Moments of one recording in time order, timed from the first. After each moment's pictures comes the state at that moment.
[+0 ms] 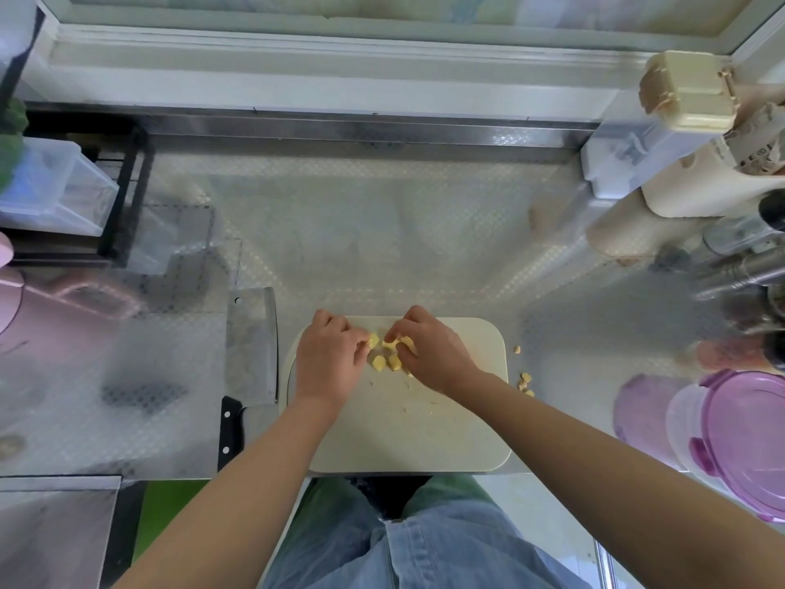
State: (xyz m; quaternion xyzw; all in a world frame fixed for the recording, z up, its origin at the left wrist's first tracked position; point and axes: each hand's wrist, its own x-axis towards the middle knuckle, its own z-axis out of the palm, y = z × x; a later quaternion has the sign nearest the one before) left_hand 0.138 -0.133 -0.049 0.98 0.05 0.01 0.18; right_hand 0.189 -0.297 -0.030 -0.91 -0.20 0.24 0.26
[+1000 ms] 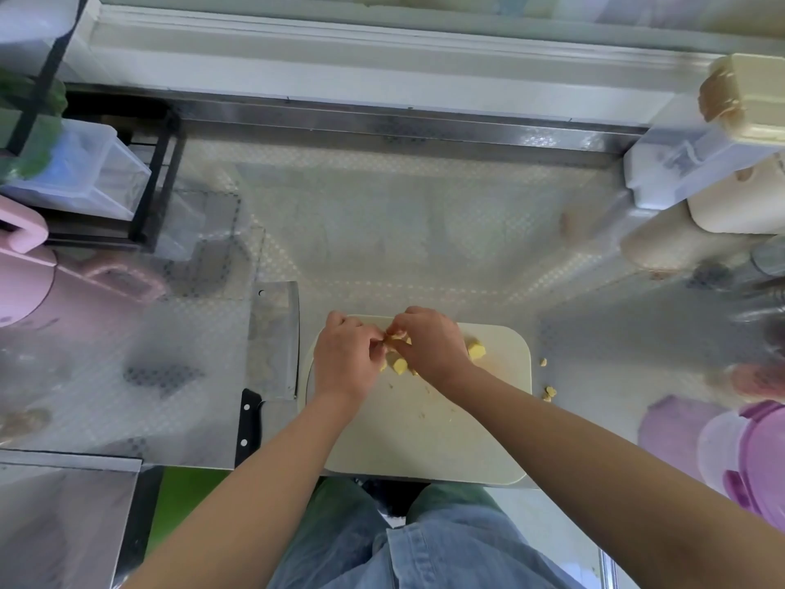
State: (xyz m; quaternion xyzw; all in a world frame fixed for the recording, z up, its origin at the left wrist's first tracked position) left_hand 0.141 -0.130 -0.046 0.96 0.14 -0.05 0.25; right_hand 0.206 -0.258 -0.041 -0.92 -0.22 0.24 0.20
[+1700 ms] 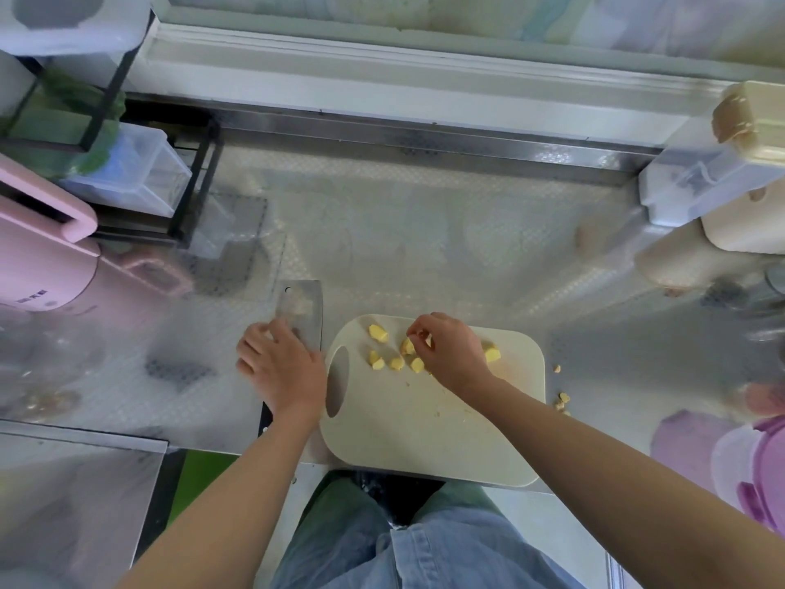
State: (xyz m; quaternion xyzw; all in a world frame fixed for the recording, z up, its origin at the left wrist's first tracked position) left_hand 0.100 -0.078 -0.039 0.90 0.43 -0.02 0.08; right_hand 0.190 -0.265 -0.043 -0.92 -0.19 0.21 0.27
